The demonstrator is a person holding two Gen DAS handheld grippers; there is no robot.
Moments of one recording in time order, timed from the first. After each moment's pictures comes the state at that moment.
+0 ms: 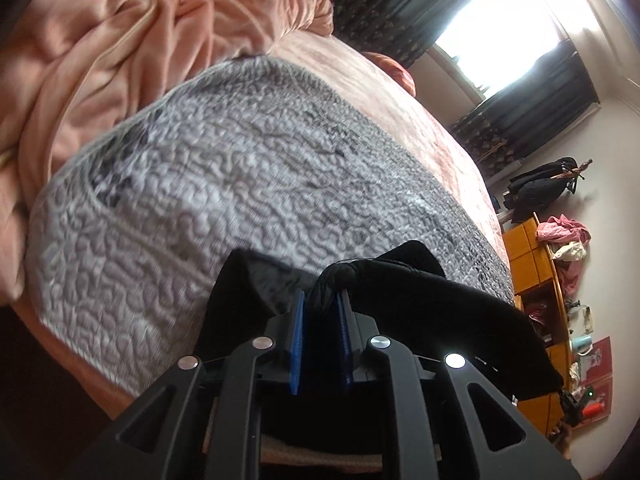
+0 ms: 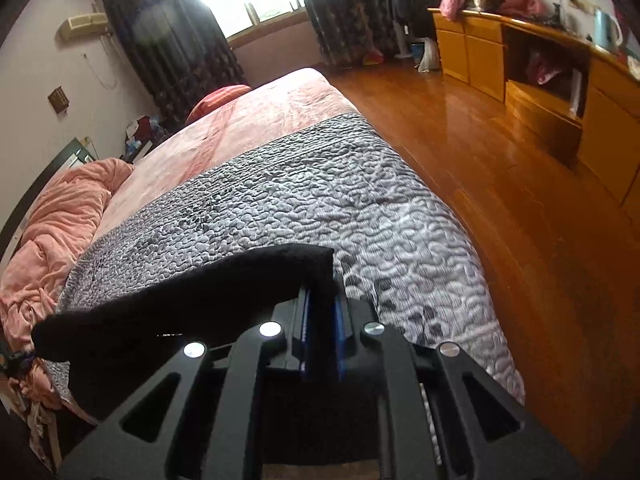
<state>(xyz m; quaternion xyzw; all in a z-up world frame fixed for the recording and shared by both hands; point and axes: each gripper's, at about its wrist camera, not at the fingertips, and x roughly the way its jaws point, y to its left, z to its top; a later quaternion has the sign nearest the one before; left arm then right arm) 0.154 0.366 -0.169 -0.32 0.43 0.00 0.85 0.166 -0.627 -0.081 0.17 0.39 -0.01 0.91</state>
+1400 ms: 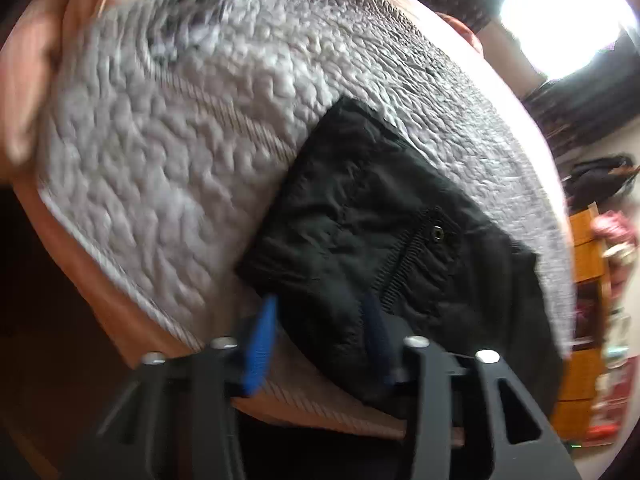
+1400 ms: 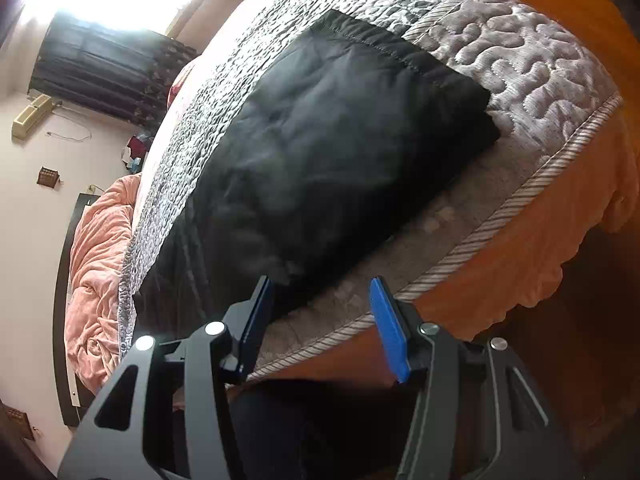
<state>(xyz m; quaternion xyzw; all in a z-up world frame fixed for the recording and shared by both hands) 0.127 0.342 -0.270 -0.30 0.52 0.10 0.80 0.050 -0.550 -0.260 0.39 0.48 0.01 0.78</state>
